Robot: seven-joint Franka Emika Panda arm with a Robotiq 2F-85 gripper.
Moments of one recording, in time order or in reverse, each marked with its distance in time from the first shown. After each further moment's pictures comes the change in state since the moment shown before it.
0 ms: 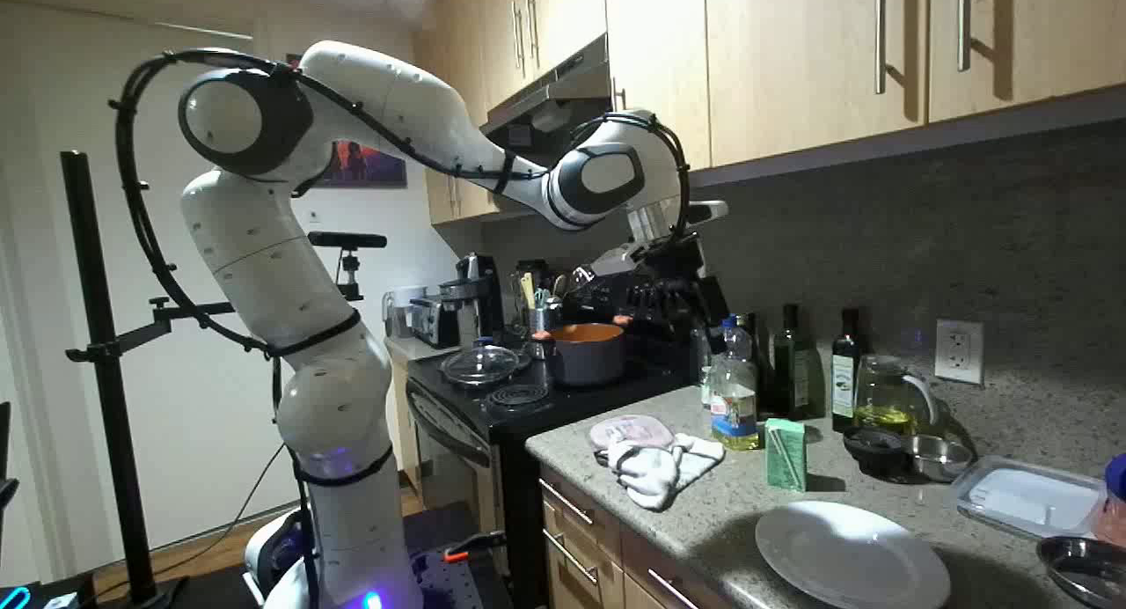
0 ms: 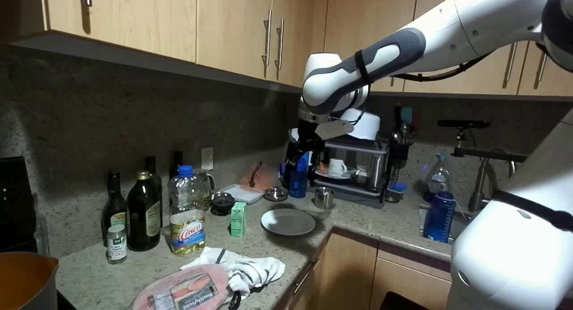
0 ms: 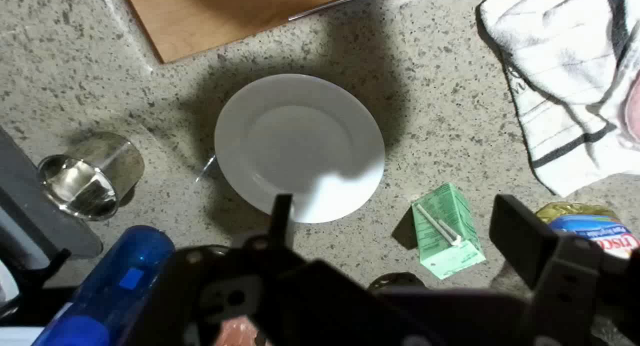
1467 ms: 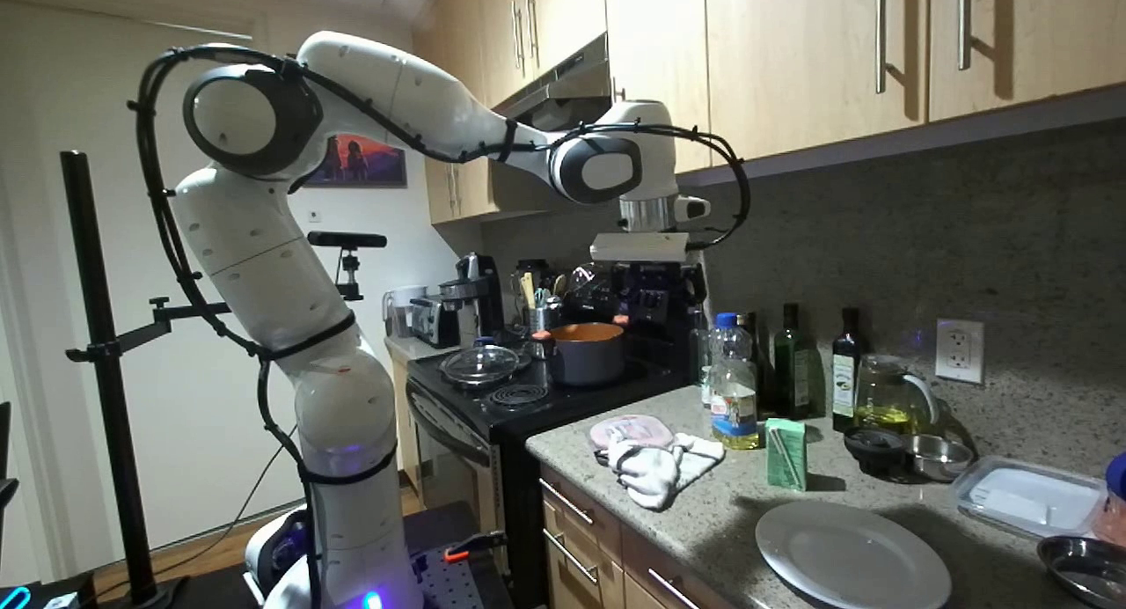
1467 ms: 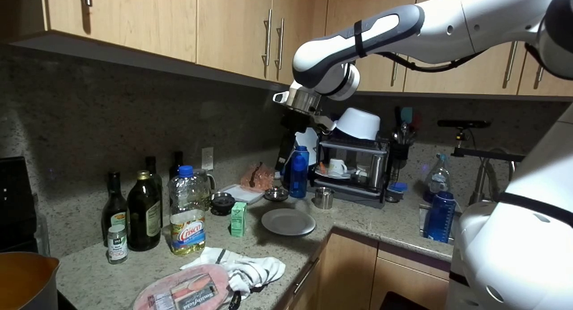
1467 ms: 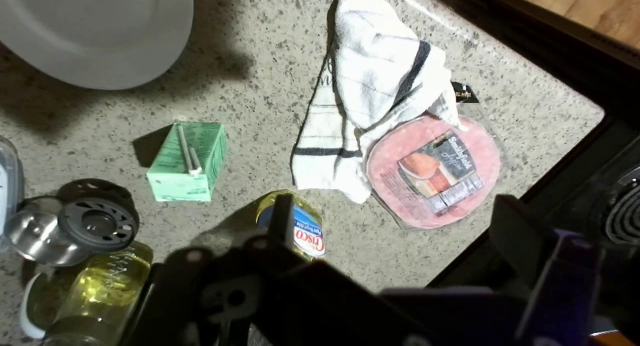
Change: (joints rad) arm 0.239 0.002 -0.127 0.076 0.334 -0.147 -0.827
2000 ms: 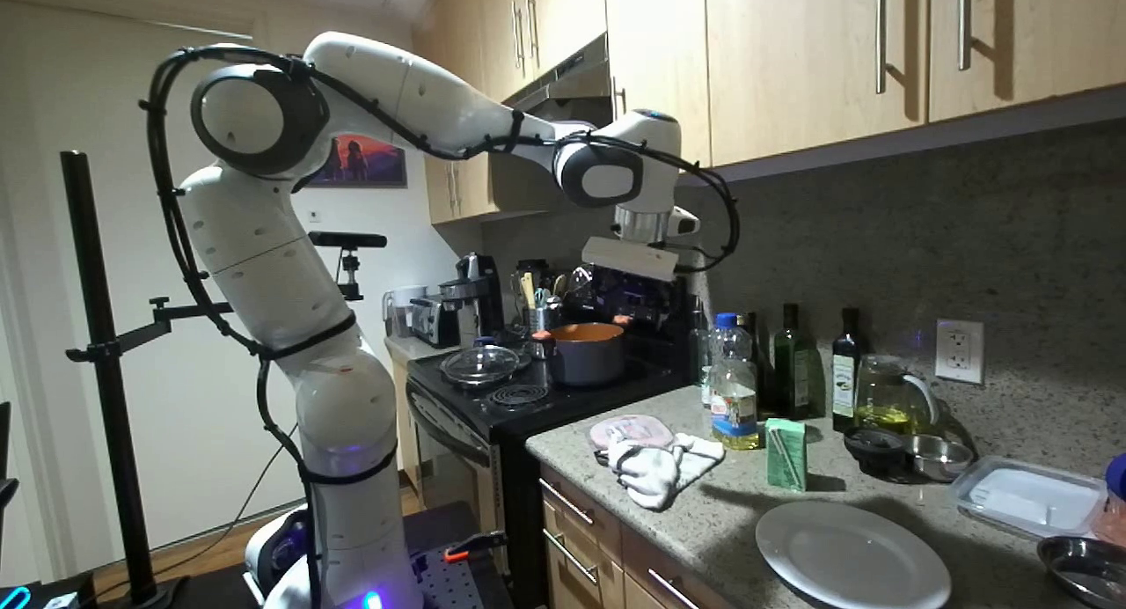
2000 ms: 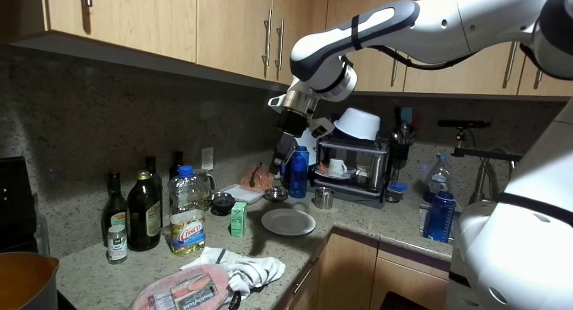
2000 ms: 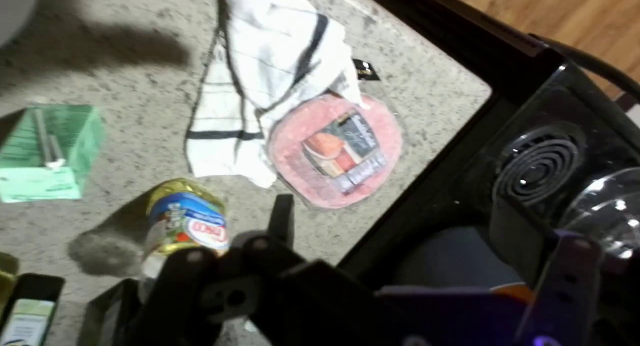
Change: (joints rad) arm 0.021 0.016 -0.008 0.011 0.204 -0.138 -0.106
